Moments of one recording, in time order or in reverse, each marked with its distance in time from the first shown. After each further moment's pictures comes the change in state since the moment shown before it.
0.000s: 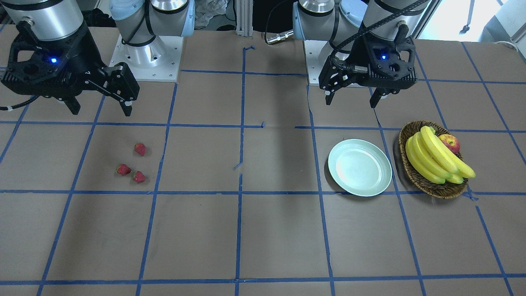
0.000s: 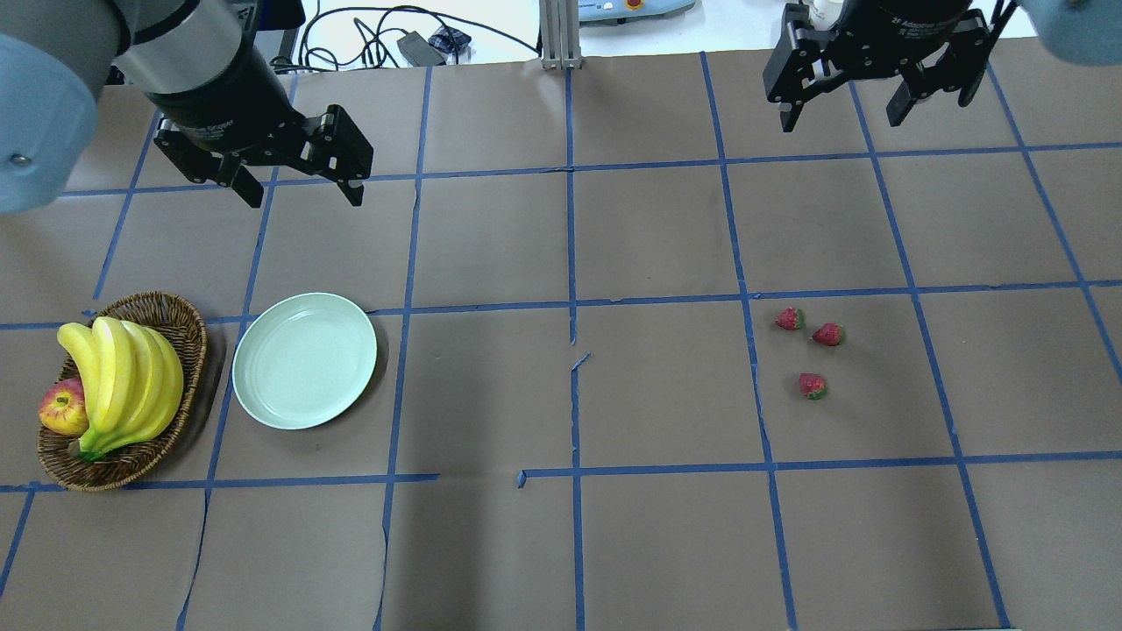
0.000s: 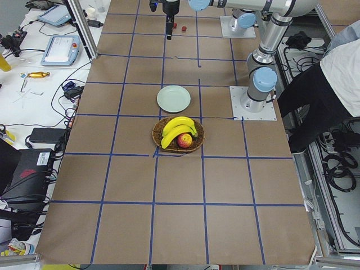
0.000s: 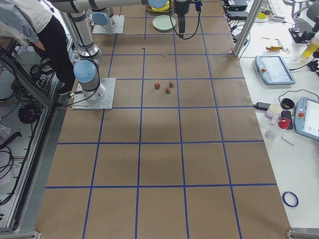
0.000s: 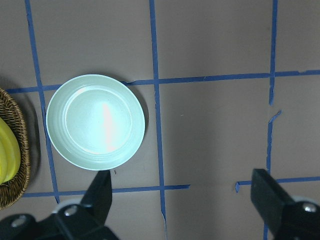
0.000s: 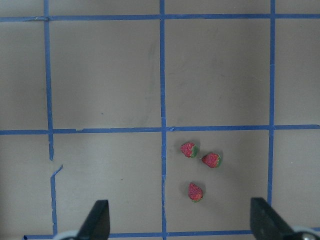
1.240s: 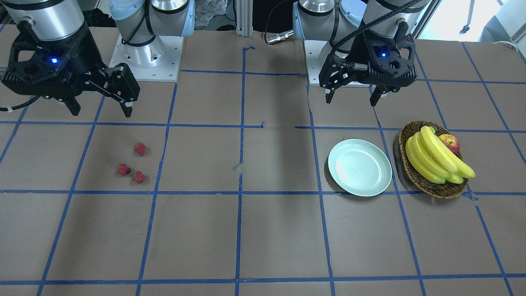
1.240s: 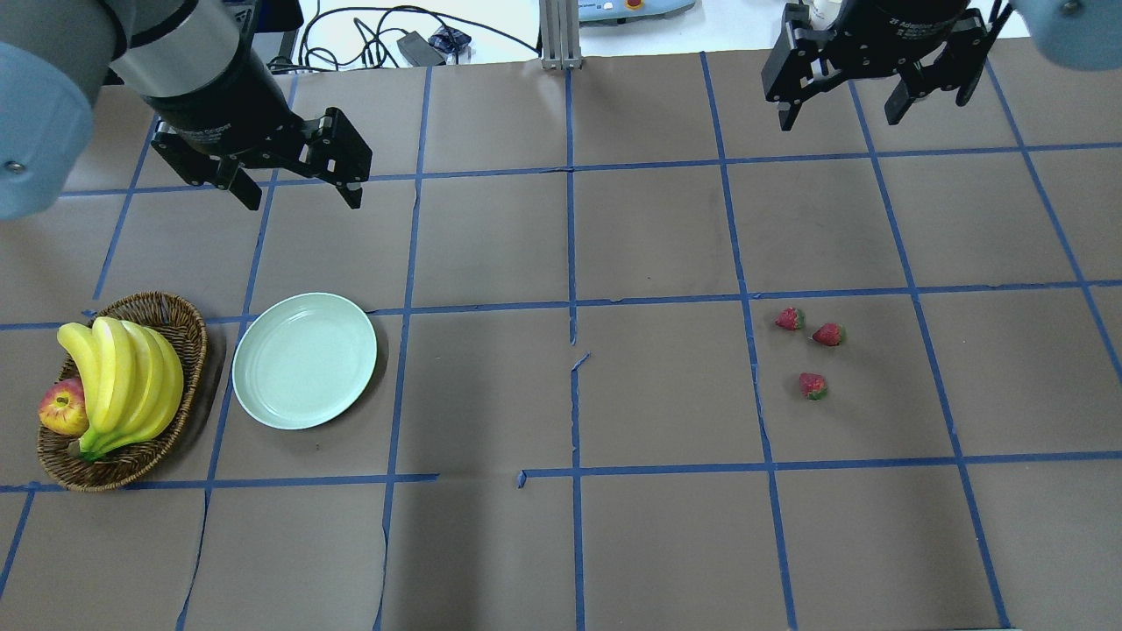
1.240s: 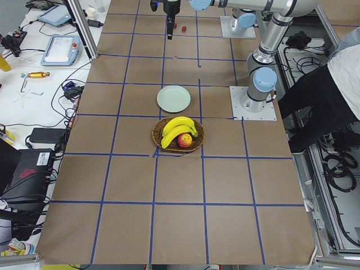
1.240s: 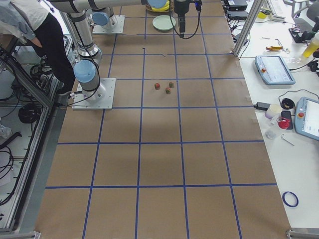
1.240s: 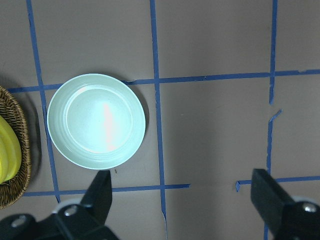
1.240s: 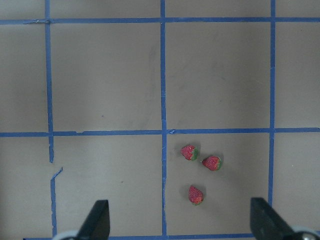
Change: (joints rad) left arm 0.000 0.009 -0.008 0.000 0.002 0.001; right arm 0.002 -0.001 0.007 -0.015 0.000 -0.001
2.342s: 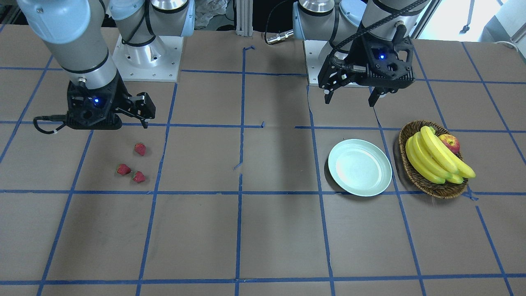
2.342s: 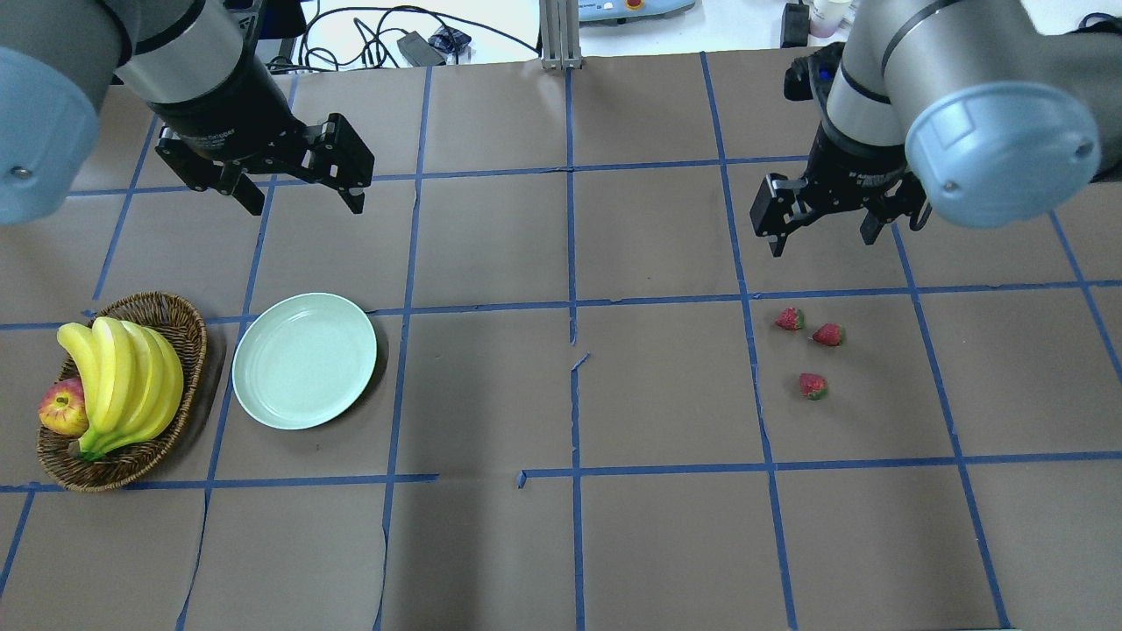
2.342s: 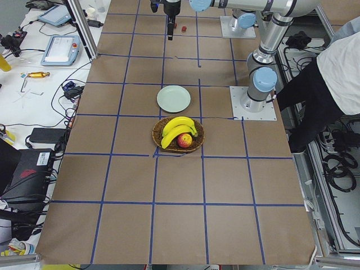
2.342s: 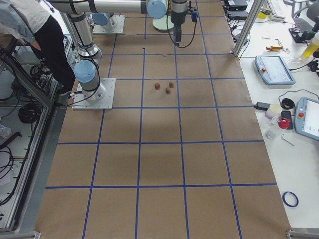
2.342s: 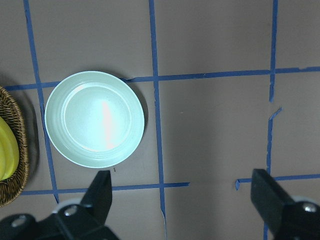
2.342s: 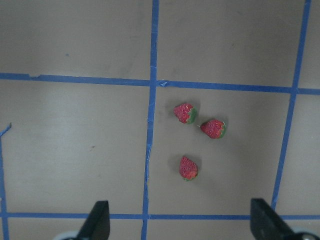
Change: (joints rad) left arm 0.000 0.001 -0.009 0.000 -0.004 -0.001; right arm -0.007 -0.016 0.336 -0.150 -0.055 -0.091
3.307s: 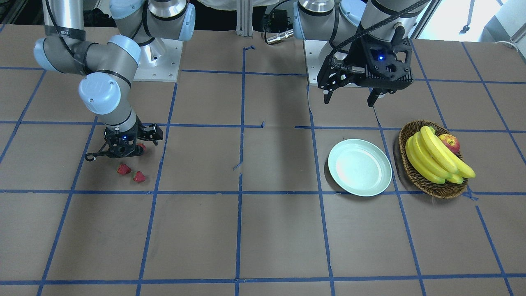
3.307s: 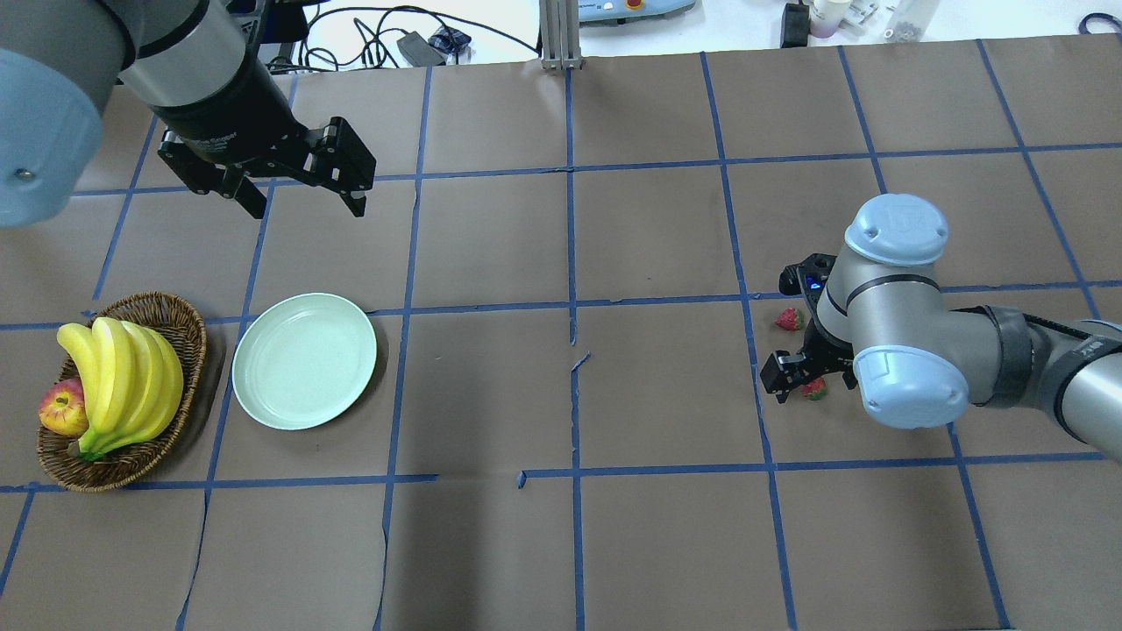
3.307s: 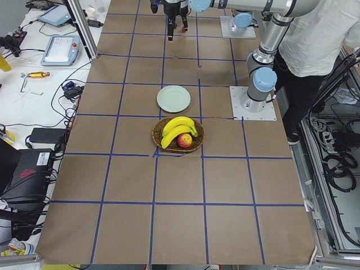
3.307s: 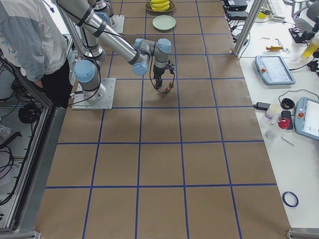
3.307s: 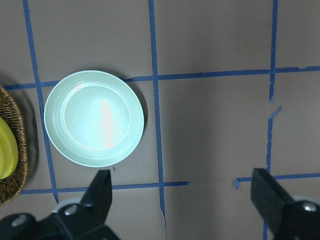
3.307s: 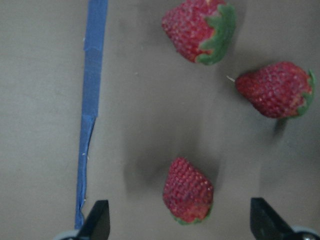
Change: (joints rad) left arm 0.000 -0.001 -0.004 -0.002 -0.002 0.000; right arm -0.128 0.121 0.477 -0.528 0.003 -0.193
